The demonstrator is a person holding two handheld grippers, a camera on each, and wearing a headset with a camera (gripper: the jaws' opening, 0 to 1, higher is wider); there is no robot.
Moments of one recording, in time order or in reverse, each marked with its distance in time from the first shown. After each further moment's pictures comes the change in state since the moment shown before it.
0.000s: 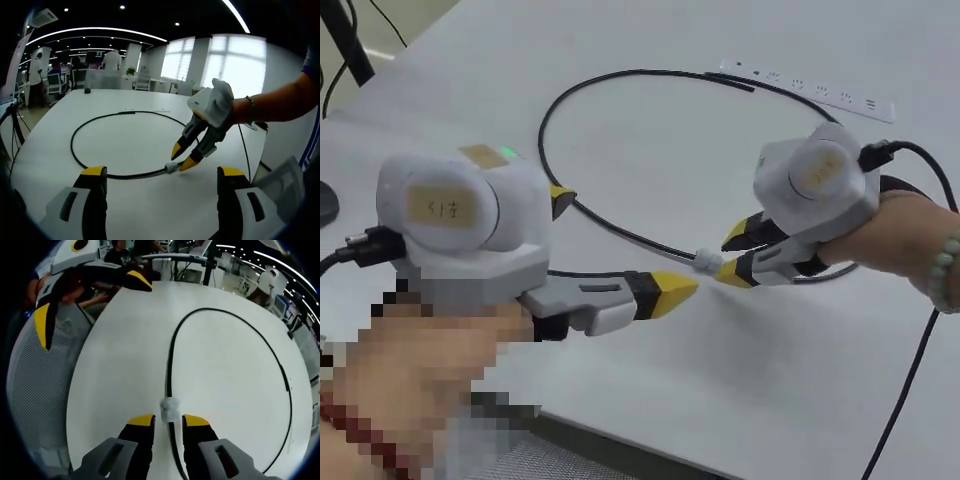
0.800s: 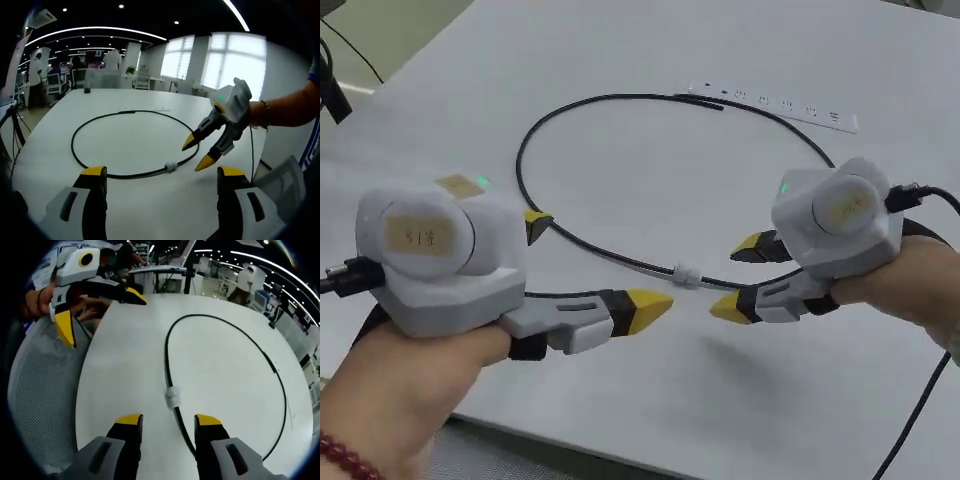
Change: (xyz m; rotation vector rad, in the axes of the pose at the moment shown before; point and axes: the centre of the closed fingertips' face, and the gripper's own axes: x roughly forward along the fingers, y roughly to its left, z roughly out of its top) left arm -0.002 0.001 0.000 0.005 0.011 0.000; right arm -0.028 0.009 -0.006 0.133 -0.108 -0.093
